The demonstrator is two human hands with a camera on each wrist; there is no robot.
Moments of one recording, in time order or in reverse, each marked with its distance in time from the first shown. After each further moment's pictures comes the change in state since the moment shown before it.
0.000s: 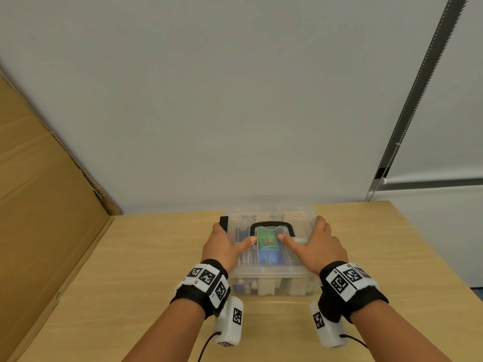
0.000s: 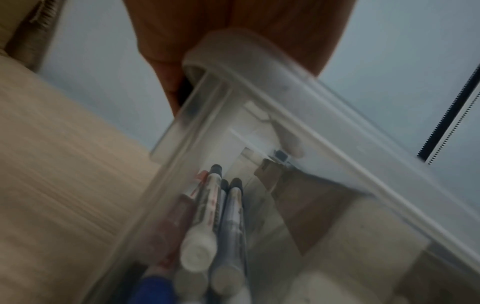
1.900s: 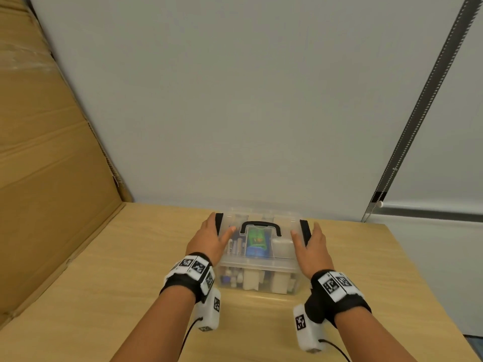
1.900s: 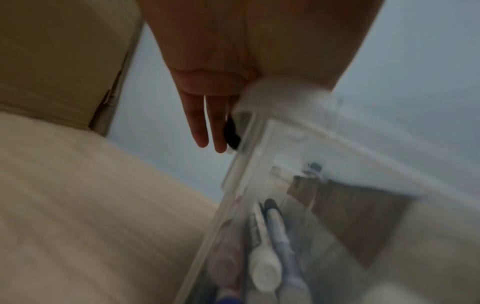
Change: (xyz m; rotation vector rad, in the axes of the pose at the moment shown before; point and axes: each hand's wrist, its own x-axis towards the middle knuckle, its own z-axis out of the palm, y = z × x) left_hand -0.028 0.005 -0.012 0.150 0.130 0.068; right_hand -0.007 0.017 -0.020 0.416 -0.010 -0.084
